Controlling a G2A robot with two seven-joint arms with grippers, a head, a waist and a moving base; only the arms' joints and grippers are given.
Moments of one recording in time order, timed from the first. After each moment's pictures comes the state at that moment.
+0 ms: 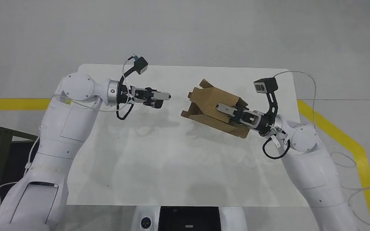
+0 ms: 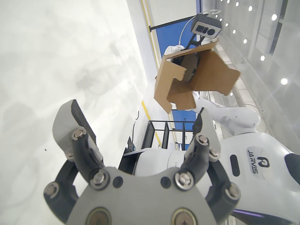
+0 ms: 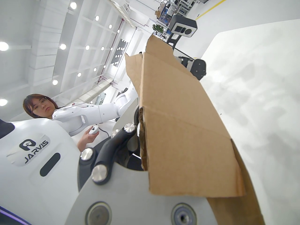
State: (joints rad) left arm 0.65 -1.07 -1.12 -1.23 -0.28 -0.21 -1.39; right arm -1.08 -1.09 1.25 -1.58 0.45 -0.53 0.96
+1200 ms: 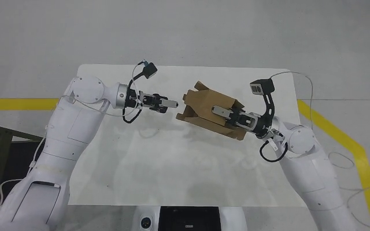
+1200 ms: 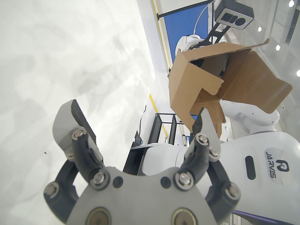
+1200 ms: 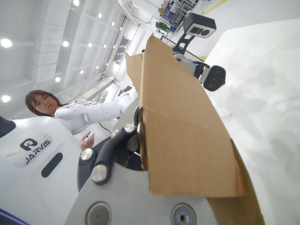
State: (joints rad) left arm 0.65 -1.07 -1.06 -1.26 -0.25 -0.23 -1.36; right arm -1.10 -1.09 1.23 -1.64 0.43 -0.50 0.91
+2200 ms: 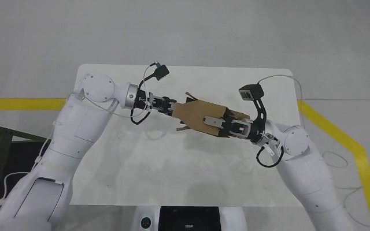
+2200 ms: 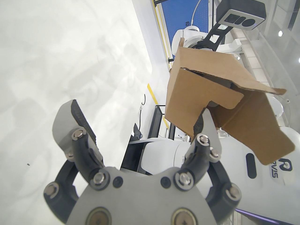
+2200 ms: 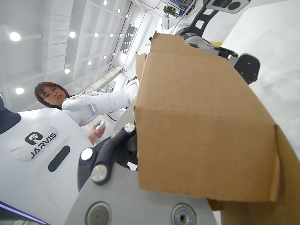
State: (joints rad) left arm 0.60 -1.09 -0.97 -1.27 -0.29 -0.23 -1.37; right arm -1.09 -1.10 1.19 -1.67 0.47 -0.48 1.00
